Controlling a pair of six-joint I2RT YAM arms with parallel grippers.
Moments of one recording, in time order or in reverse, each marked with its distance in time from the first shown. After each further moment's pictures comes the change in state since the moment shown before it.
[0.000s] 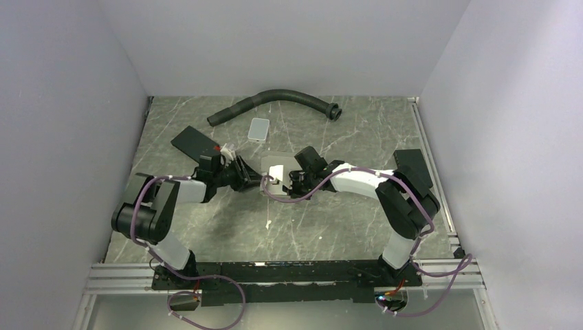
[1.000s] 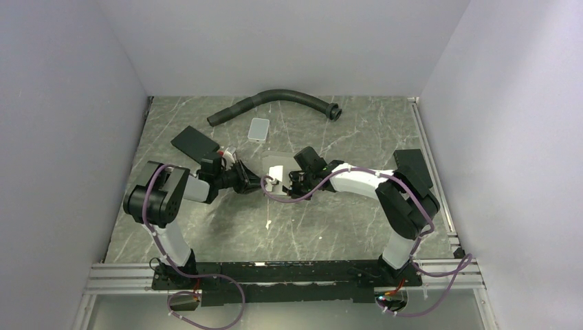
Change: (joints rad) left arm 0.023 0.164 -0.029 0.224 0.137 -0.115; right arm 0.006 0.000 0.006 -0.018 0.017 0.003
